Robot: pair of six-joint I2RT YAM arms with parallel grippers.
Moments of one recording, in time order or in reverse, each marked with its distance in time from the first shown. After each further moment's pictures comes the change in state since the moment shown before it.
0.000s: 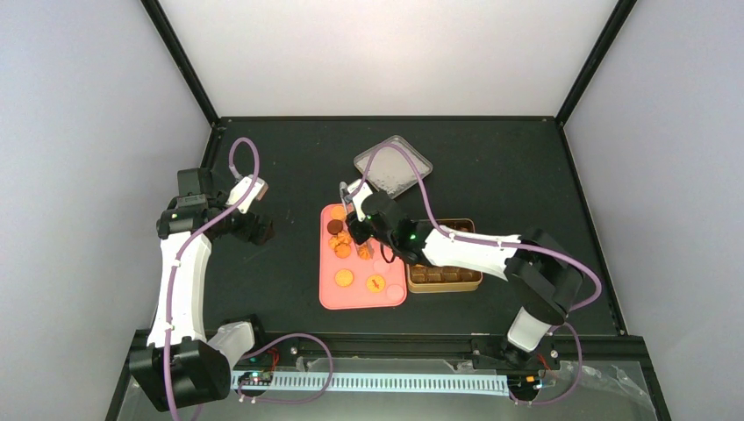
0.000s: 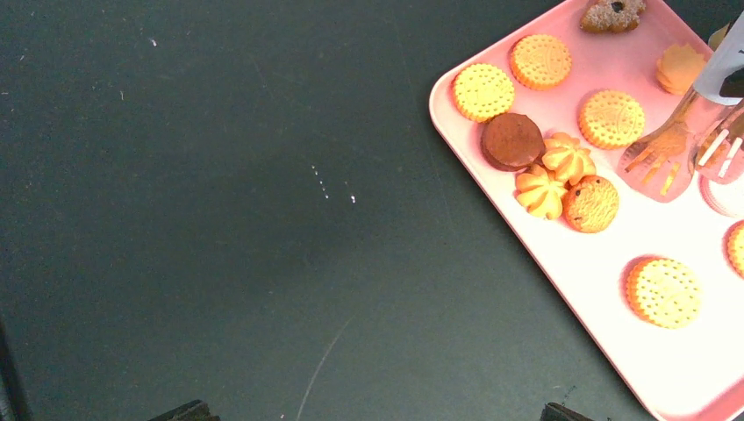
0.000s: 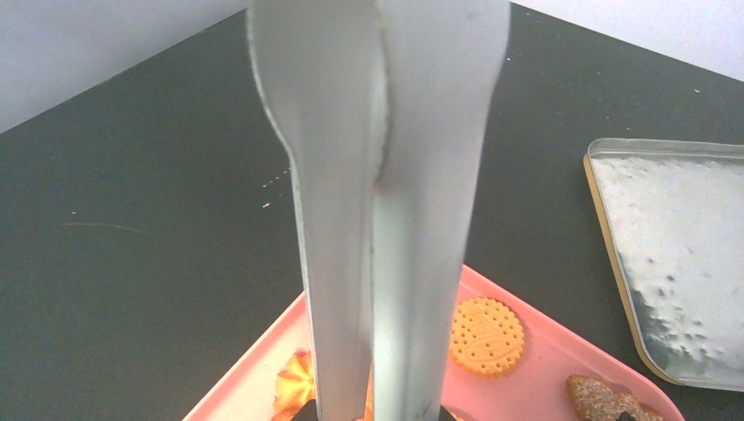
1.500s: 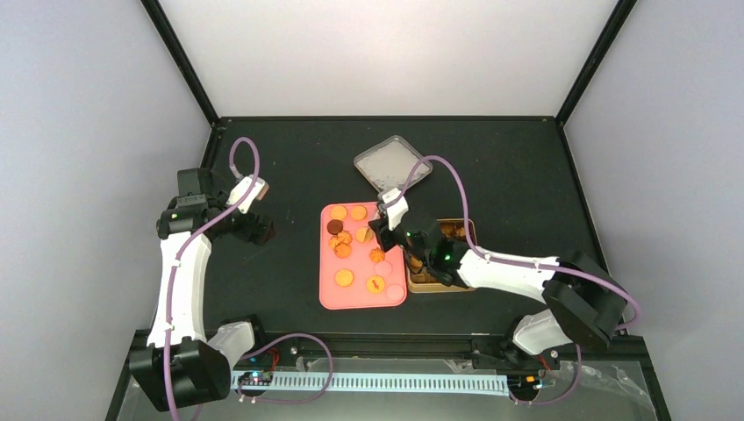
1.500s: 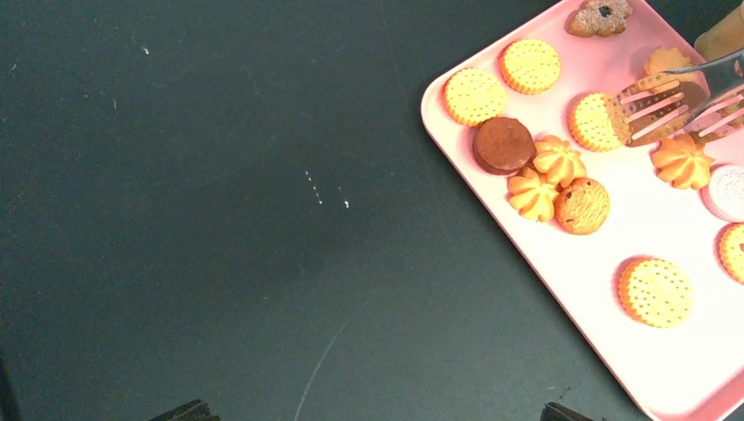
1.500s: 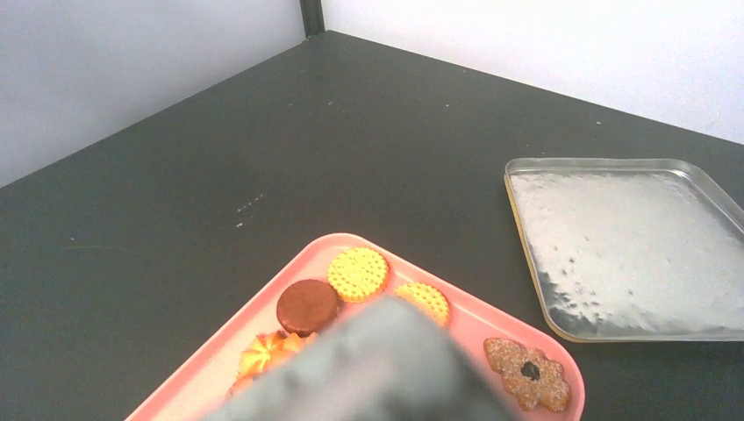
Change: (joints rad) left arm 0.000 0.000 0.001 -0.001 0.019 0.006; right arm -0.045 -0.247 -0.320 0.237 0.017 -0.007
